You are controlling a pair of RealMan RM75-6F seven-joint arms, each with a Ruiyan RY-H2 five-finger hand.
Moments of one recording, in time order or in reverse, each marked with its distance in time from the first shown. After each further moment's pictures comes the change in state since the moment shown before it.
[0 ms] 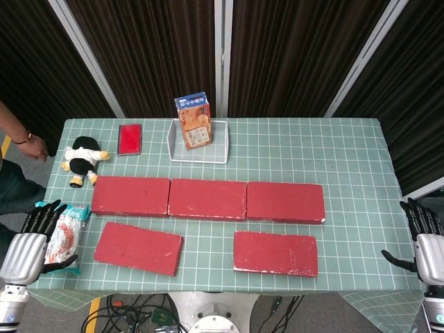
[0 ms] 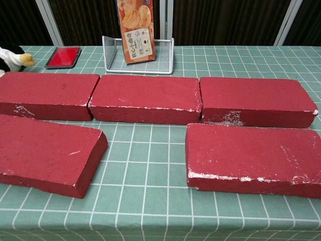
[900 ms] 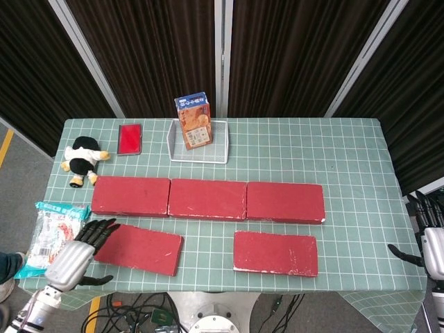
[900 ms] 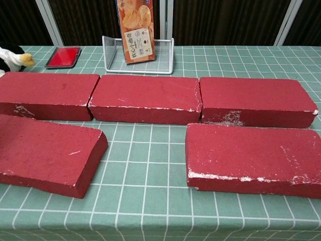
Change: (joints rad) left arm -0.123 0.033 0.084 -0.149 0.136 -0.259 0.015; right arm 0.017 0.061 0.026 -0.029 0.020 -0.013 -0.013
